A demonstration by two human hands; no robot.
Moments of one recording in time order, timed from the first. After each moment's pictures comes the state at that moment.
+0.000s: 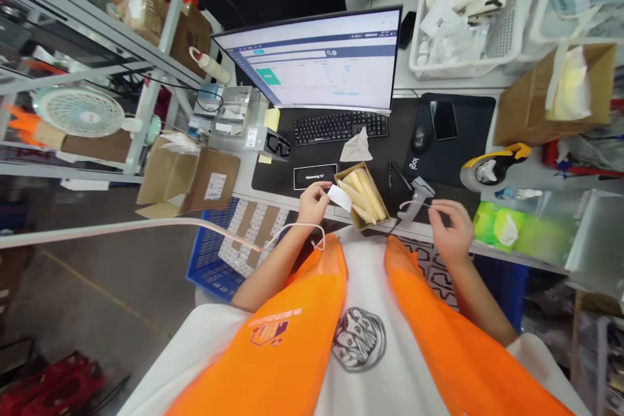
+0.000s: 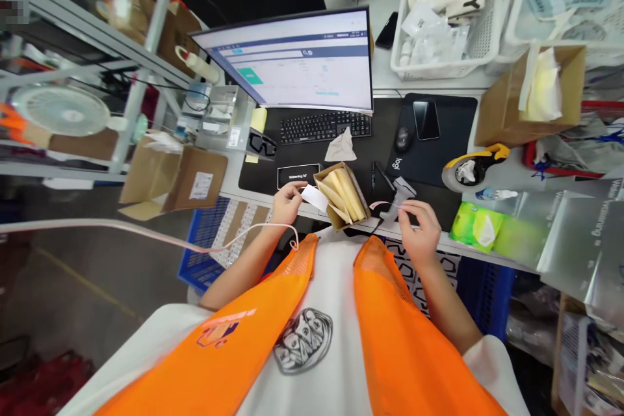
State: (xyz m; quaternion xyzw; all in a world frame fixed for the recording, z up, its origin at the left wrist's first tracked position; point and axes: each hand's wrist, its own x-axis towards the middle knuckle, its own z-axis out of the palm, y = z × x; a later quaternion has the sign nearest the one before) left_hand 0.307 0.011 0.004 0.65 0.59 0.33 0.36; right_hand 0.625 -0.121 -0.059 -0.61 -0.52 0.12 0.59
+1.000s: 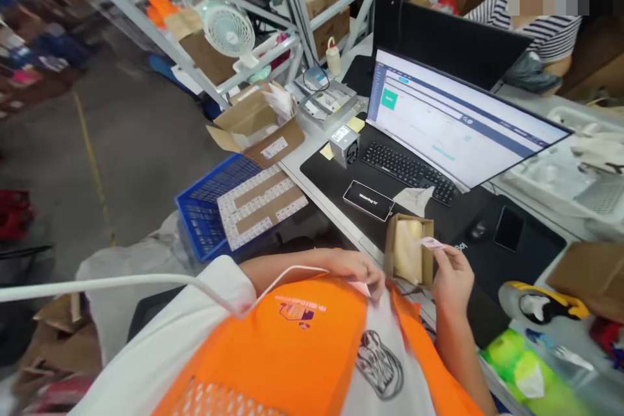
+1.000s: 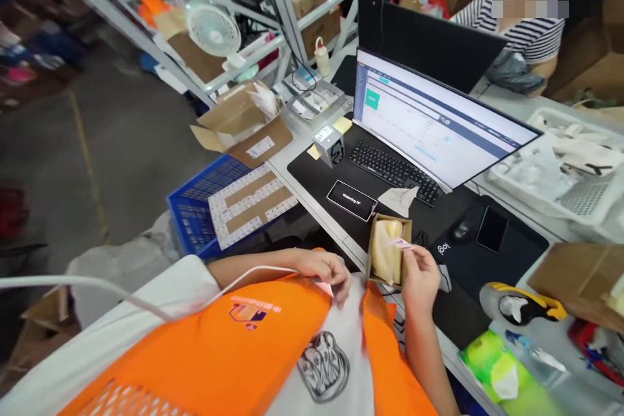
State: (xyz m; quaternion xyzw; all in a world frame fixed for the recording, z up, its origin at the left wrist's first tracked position) left_hand 0.248 -0.046 0.065 0.52 0.22 0.10 0.82; right_hand 0.509 -0.042 -0.029 -0.59 -0.36 0.44 0.58
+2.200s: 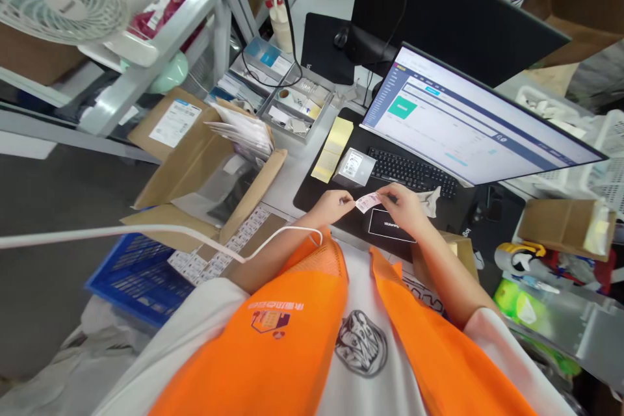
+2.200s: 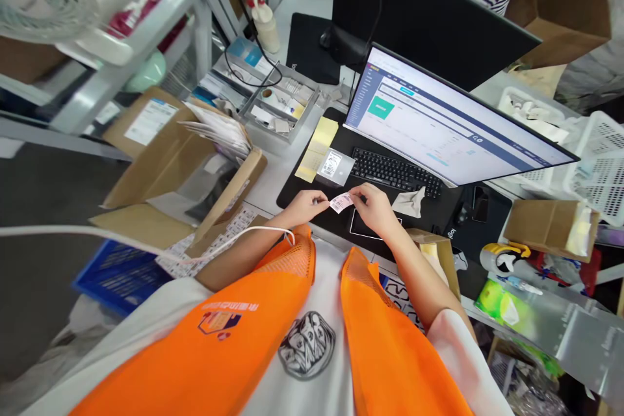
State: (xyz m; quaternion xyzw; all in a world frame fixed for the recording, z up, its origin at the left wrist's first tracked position) left_hand -0.010 0.204 0.023 0.63 0.51 0.26 0.52; right_hand 0.227 0.195 0.060 -0.54 -0.72 0.32 0.31
